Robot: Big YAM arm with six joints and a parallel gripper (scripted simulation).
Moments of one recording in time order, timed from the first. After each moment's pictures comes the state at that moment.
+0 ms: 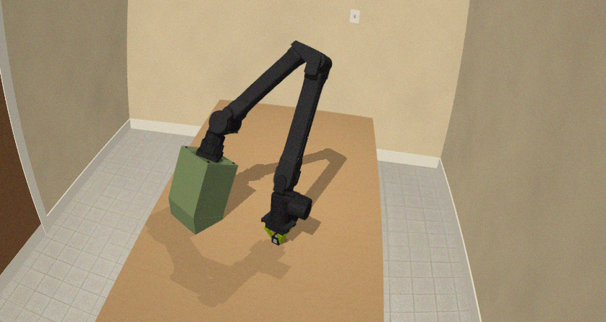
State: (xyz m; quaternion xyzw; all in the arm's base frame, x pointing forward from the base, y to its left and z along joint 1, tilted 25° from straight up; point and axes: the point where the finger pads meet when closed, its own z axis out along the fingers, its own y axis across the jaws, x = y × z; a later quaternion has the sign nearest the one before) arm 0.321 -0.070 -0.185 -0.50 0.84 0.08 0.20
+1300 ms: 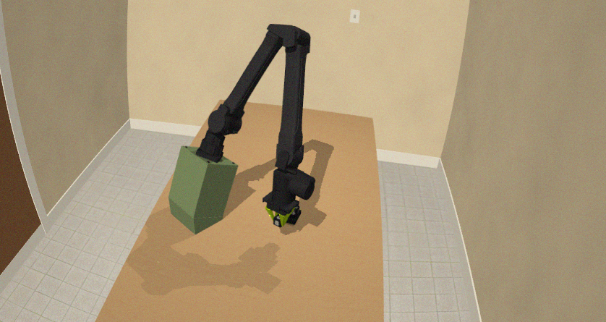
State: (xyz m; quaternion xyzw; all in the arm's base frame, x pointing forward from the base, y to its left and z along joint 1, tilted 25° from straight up) arm 0.302 -0.098 -0.107 -0.50 0.84 0.08 0.20
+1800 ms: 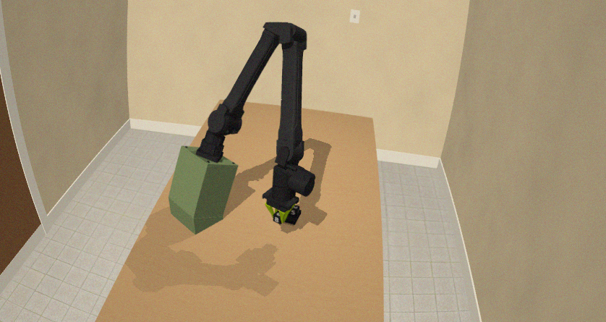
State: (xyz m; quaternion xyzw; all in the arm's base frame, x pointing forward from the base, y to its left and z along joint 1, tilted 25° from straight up) arm 0.297 -0.102 -0.095 -0.50 0.84 0.08 0.19
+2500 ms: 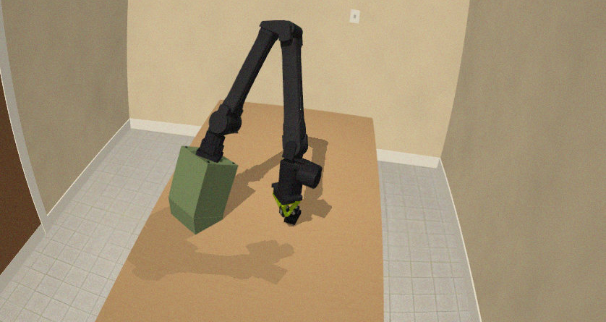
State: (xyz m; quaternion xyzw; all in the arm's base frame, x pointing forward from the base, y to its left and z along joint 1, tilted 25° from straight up) arm 0.311 -0.063 -0.078 -0.26 0.94 0.14 0.17
